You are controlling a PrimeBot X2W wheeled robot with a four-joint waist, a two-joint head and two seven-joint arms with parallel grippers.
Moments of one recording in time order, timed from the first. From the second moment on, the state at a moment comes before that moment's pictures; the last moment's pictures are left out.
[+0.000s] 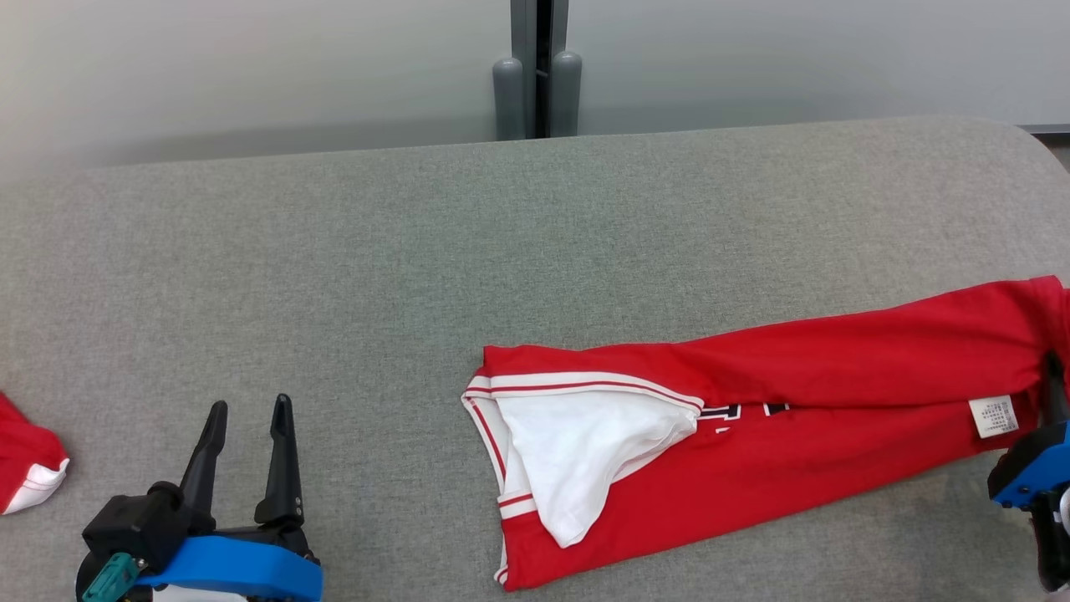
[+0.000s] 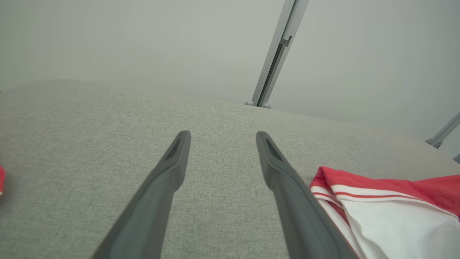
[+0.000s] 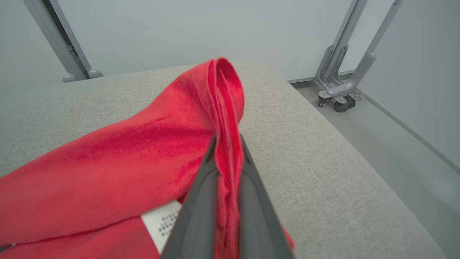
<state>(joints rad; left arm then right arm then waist) -0.02 0.34 -0.30 0.12 -0.61 0.10 -0.26 -0.28 -0.13 -0.45 0.41 0.02 0.13 0.03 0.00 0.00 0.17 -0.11</state>
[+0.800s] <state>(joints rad) -0.05 0.33 -0.31 0.14 -0.60 0.09 -0.26 -0.20 -0.05 0.36 0.13 0.49 0.13 0.11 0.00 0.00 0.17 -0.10</state>
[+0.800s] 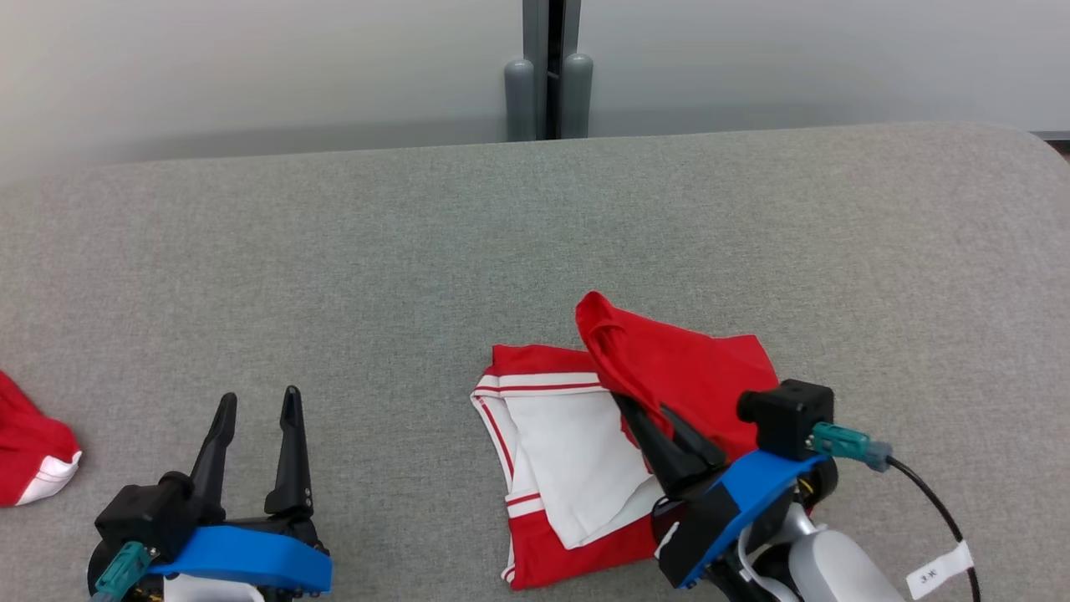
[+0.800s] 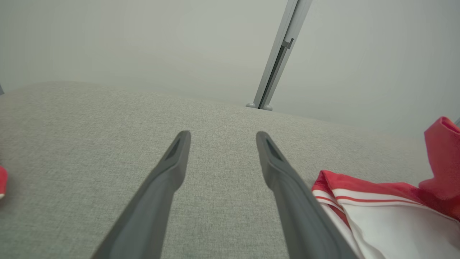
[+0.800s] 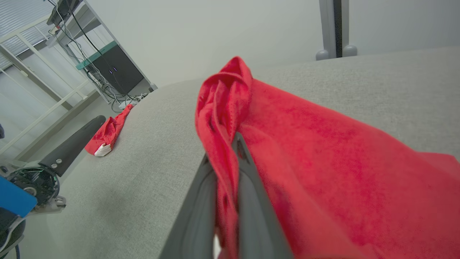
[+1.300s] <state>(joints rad) -0.08 0.30 -0.31 0.17 -0.59 0.07 -0.26 -0.35 -0.05 0.59 0.43 0.60 0.13 0.03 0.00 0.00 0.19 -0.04</state>
